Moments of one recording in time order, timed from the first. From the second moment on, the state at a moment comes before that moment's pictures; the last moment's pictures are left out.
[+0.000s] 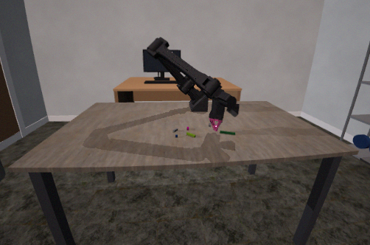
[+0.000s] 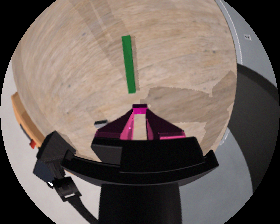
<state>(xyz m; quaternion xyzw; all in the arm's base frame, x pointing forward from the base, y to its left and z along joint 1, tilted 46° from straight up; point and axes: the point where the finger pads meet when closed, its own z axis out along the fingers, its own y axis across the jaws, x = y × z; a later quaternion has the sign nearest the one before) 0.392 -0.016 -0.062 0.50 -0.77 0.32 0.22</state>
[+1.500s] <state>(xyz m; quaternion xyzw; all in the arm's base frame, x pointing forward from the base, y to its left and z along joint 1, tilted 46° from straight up) 0.393 0.059 -0.019 0.35 -0.85 0.36 0.15</state>
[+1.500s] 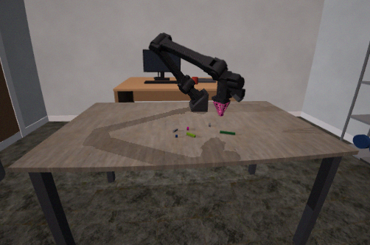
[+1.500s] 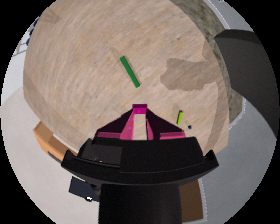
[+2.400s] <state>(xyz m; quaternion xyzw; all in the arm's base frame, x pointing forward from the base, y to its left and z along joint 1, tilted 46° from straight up) 0.381 0.084 -0.040 0.12 -0.91 0.38 0.05</state>
